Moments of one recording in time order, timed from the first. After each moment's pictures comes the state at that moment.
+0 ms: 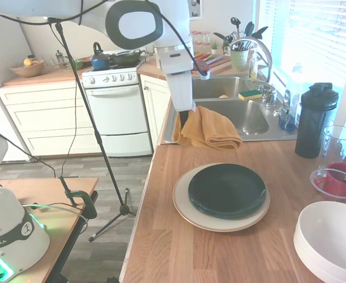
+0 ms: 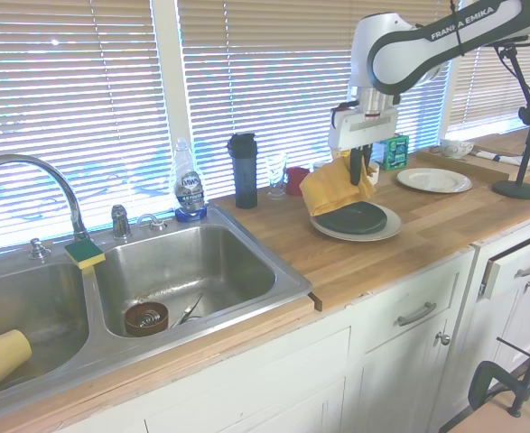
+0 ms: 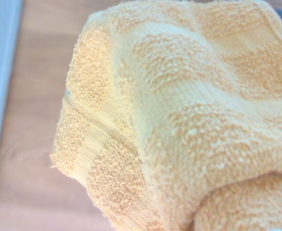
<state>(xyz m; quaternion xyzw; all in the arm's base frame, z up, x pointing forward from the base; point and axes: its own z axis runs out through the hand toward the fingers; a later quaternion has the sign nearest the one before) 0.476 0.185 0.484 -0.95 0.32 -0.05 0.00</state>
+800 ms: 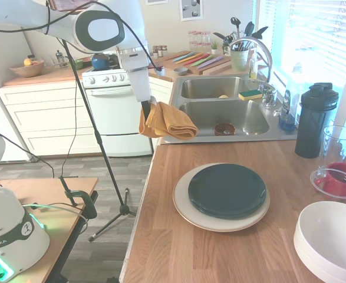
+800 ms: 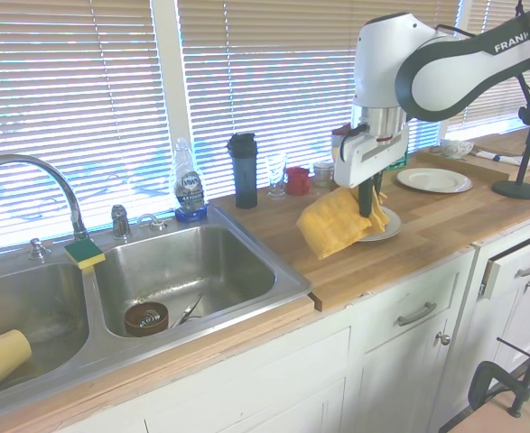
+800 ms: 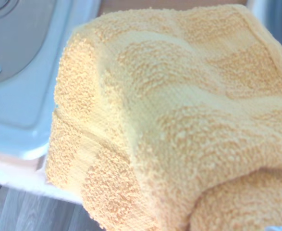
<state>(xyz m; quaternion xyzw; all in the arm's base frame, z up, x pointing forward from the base) 0.373 0.277 0.454 -0.96 0.27 -0.06 -0.03</state>
